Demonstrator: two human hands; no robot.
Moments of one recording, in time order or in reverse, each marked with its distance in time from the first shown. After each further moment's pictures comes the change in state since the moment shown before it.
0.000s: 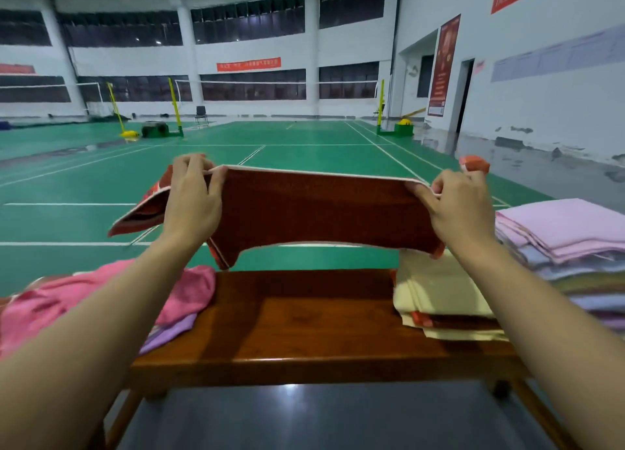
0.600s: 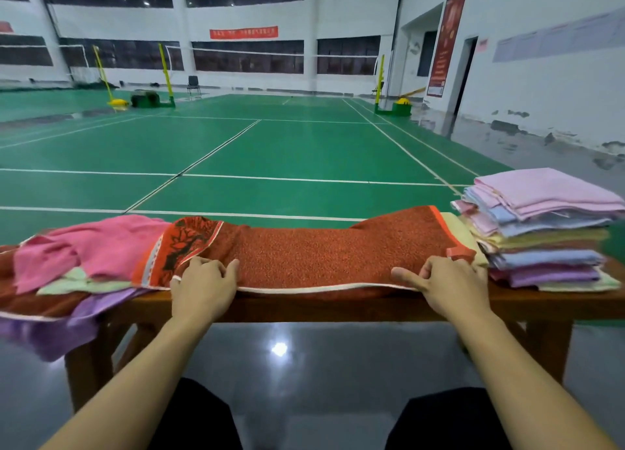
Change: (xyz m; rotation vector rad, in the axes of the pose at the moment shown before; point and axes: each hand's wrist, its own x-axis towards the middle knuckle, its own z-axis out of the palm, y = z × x) left_hand -0.192 -0.048 0.020 0.418 -0.434 -0.415; right_hand -0.165 0.027 -0.023 -0.341 -0.601 0.235
